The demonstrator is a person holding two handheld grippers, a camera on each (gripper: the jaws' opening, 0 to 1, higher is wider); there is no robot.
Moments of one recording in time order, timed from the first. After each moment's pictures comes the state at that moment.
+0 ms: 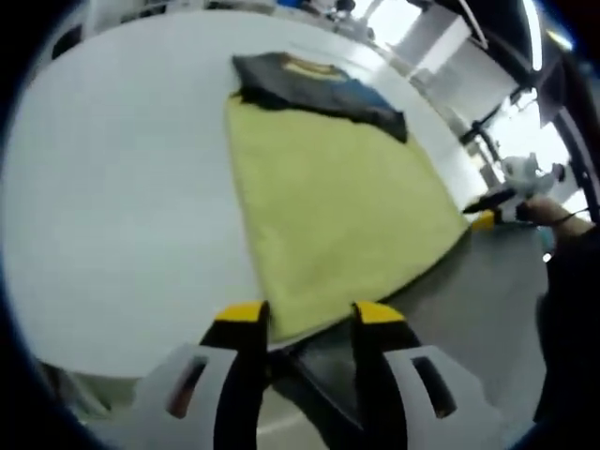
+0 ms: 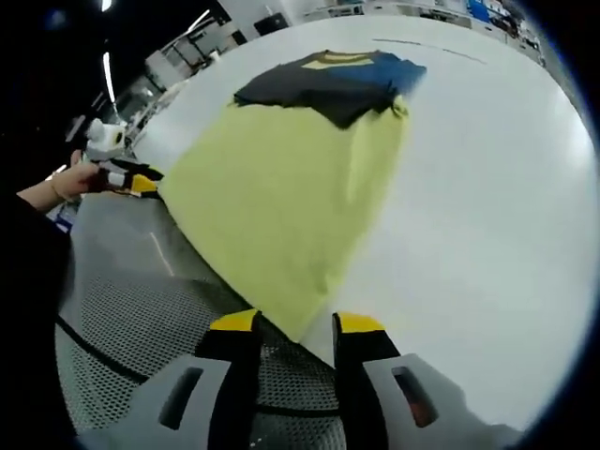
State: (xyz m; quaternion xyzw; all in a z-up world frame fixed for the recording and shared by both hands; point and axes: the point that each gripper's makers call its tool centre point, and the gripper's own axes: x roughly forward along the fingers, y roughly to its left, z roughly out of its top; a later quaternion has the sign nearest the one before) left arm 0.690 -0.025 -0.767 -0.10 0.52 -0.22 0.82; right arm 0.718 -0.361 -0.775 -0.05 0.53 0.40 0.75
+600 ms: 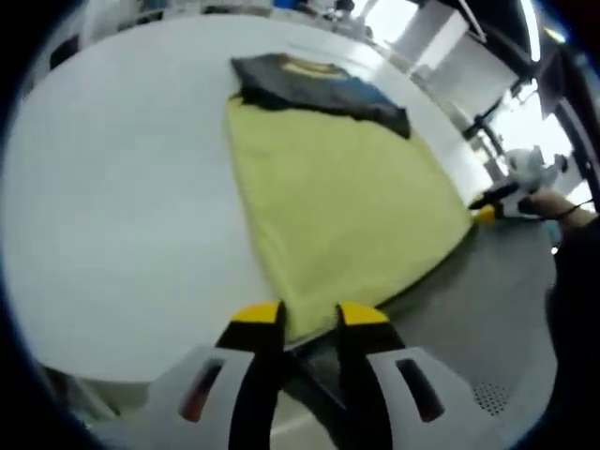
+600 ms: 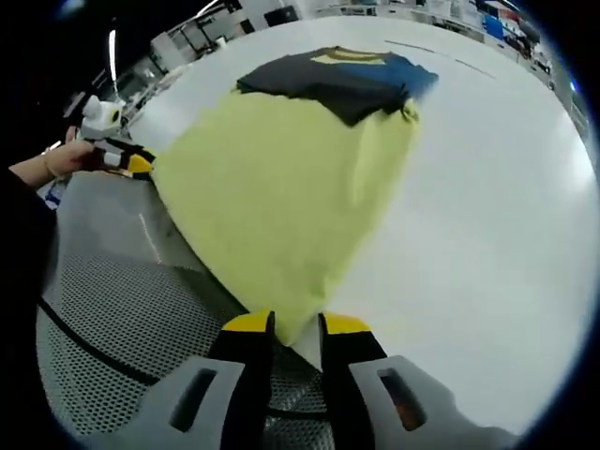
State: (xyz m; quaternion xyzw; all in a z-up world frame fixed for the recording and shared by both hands) left arm 0.696 -0.014 -0.775 -0.08 0.51 -0.22 0.83; right arm 0.719 -0.358 -0.779 -0.11 0.52 0.41 0.74
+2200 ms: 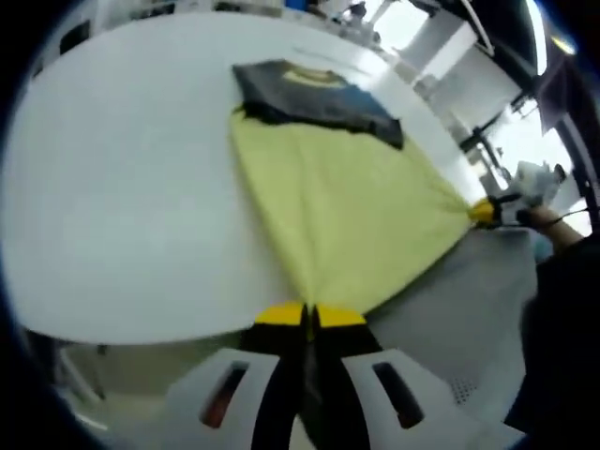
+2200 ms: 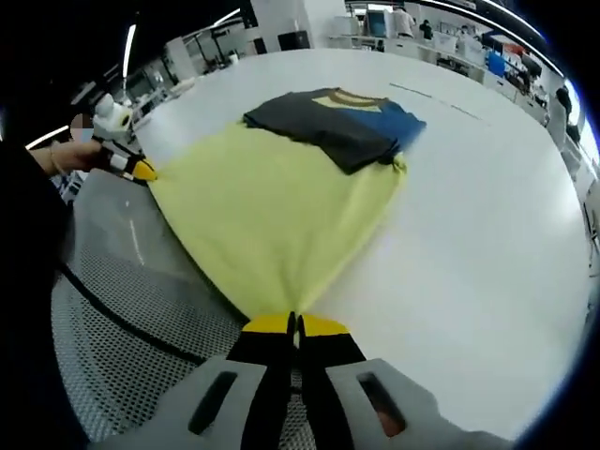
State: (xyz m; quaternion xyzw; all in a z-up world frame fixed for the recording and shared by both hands) left arm 0.674 -0.020 -0.749 -0.12 0.51 -0.20 0.83; right arm 0.718 -0.369 -0.729 -0.11 0.45 0.41 0.79
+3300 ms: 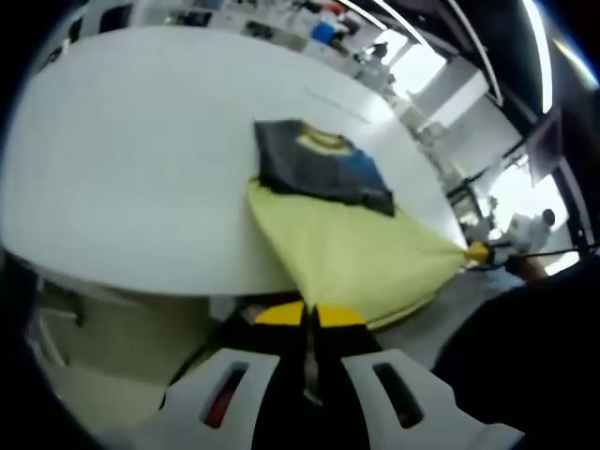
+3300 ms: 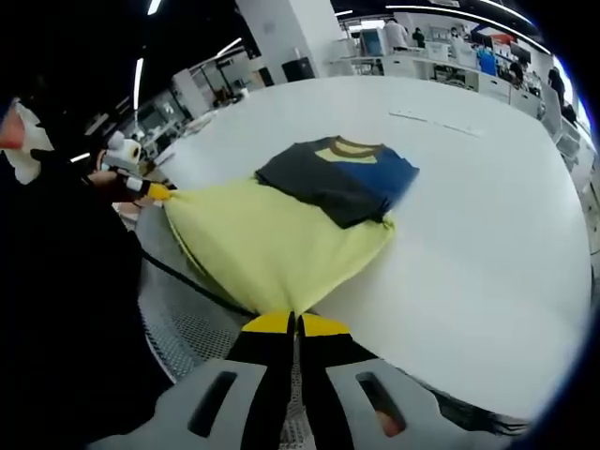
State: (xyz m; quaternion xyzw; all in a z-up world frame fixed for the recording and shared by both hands) left arm 0.641 -0.021 -0.661 -0.21 0.46 -0.16 0.85; right arm 0.679 -0.380 -0.654 -0.05 0.42 0.43 0.79
